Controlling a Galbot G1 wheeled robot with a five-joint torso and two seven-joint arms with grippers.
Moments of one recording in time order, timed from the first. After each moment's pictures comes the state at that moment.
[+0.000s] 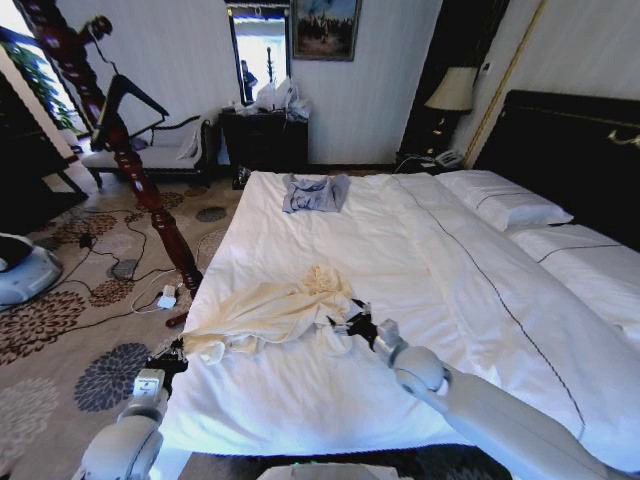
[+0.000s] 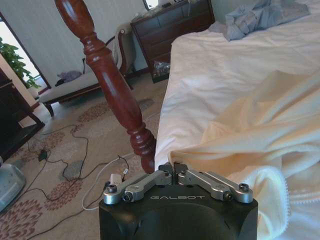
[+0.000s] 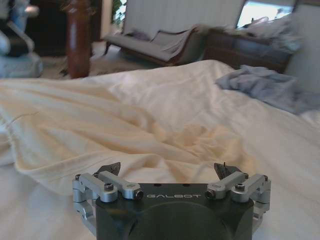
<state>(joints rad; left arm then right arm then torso) 1.75 -1.11 -0.73 -2.22 -0.22 0.42 -0.23 -0.79 0.70 -0.35 1.97 0.62 -0.30 0.25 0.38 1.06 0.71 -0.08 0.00</state>
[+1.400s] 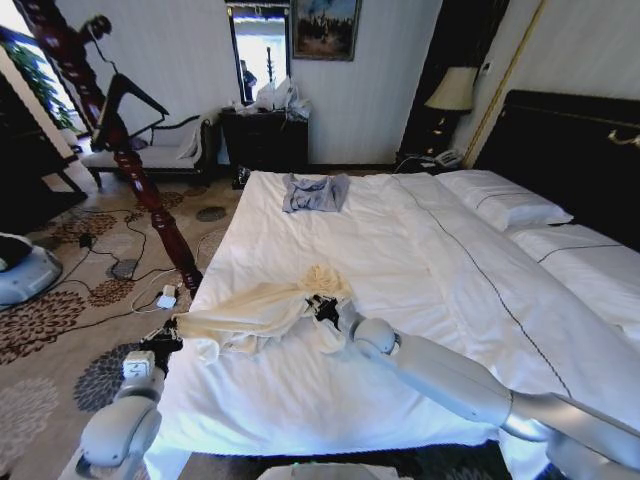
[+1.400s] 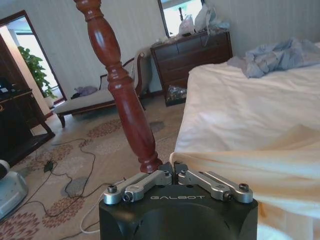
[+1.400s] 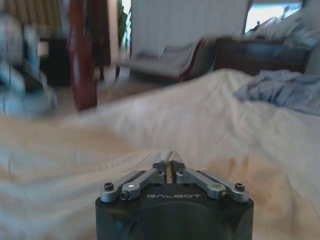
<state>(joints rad) 1.63 -1.08 -0.76 -2.21 -0.36 0.41 -0.28 -0.53 0.87 -0.50 1.74 0.82 -0.18 0.22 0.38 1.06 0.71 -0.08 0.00</state>
